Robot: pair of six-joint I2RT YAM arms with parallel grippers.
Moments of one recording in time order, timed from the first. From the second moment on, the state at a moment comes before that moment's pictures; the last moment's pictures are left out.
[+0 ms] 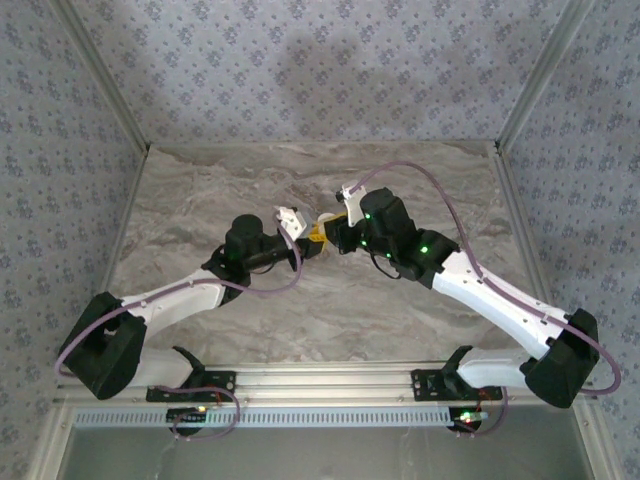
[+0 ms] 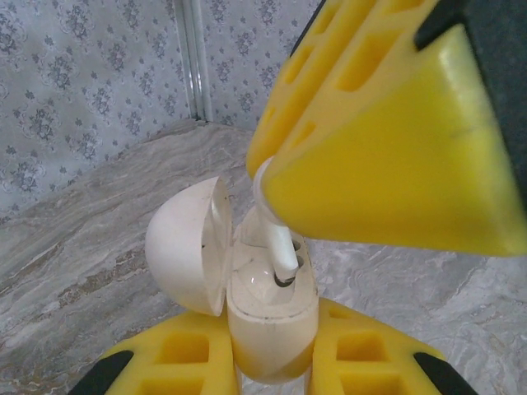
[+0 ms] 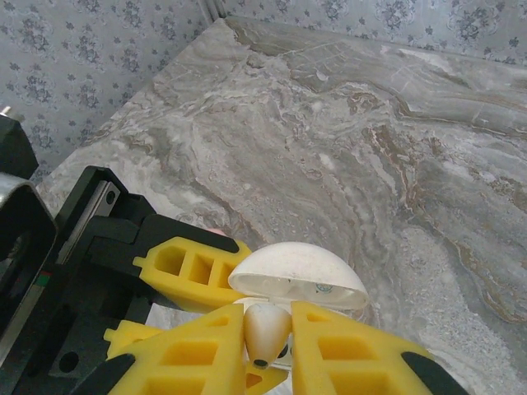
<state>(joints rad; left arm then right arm) -0.68 1.32 0.66 0.52 0.46 0.06 0.79 1.24 1.11 -0.36 0.00 0.26</state>
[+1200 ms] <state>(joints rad) -0.68 1.30 0.66 0.51 0.45 0.07 0.67 1.21 1.19 -0.48 -0.30 0.40</state>
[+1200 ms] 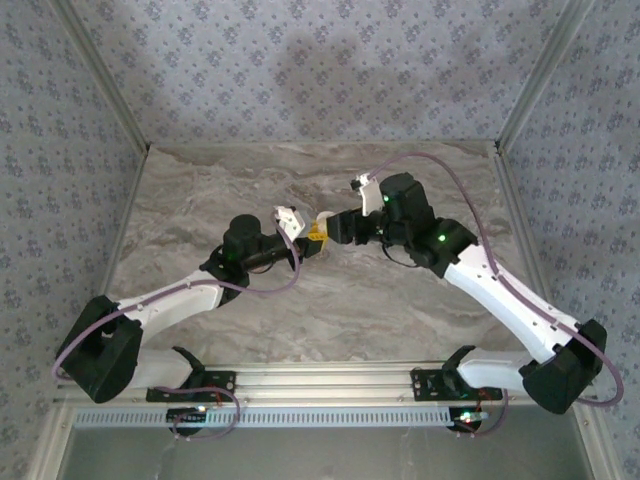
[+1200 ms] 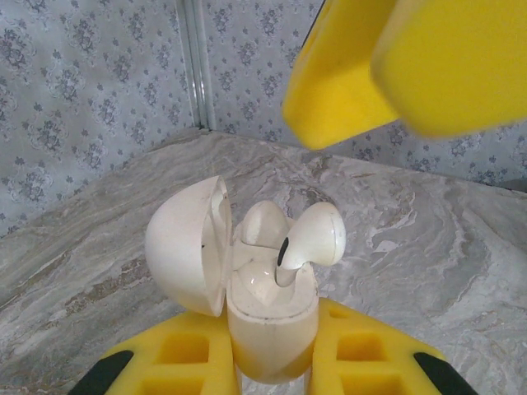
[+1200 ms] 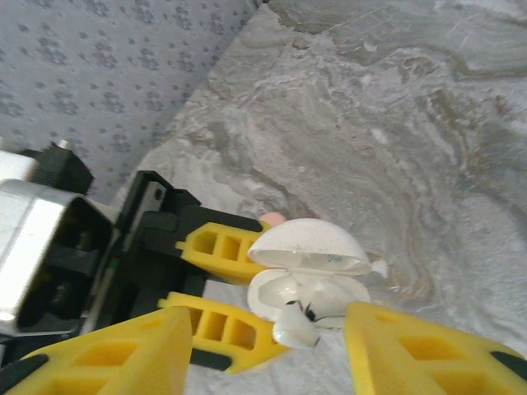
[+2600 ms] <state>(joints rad) -0.68 1.28 0.67 0.49 0.45 0.08 0.56 1.24 1.08 -0.35 -0.58 0.61</state>
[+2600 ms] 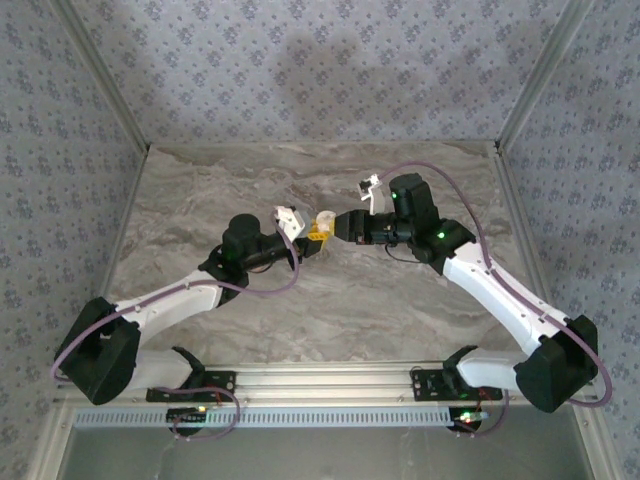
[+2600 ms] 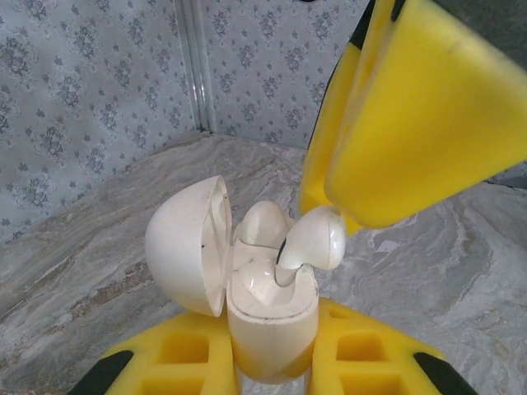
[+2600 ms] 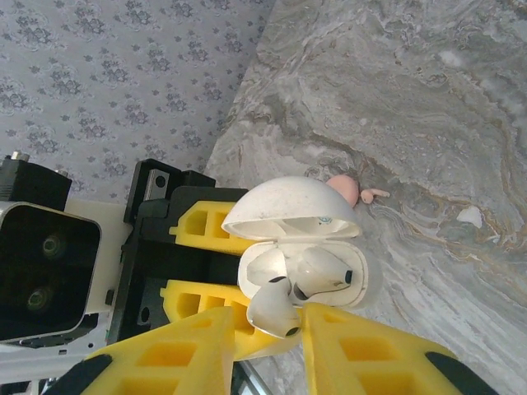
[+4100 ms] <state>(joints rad) -0.68 1.26 0.67 0.42 0.51 0.12 0.55 1.18 1.17 -0.52 -0.55 0.39</state>
